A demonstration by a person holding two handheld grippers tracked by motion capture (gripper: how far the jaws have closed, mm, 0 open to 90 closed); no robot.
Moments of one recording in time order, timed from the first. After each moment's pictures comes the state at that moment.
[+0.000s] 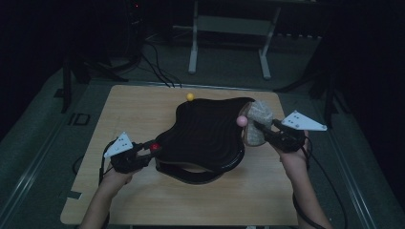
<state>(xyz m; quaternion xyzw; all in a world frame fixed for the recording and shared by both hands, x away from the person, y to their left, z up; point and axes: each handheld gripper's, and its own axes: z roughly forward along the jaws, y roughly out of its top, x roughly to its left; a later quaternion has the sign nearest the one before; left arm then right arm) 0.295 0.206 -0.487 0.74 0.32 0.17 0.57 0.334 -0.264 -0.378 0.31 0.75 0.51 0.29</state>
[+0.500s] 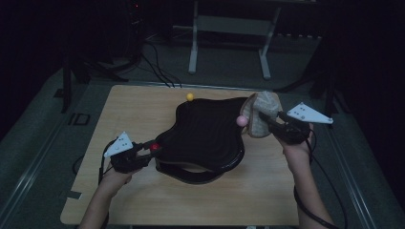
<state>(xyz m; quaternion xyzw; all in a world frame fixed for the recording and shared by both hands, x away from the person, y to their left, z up) 0.296 0.206 -0.486 0.74 0.32 0.17 0.57 0.347 -0.269 -0.360 0.33 0.73 0.52 0.31</state>
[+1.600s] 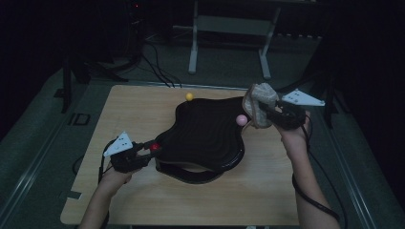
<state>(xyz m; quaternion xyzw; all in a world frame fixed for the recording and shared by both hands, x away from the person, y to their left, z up) 0.297 0.208 -0.487 0.74 0.31 0.16 0.57 0.385 -0.266 -0.361 0.36 0.74 0.48 0.32</state>
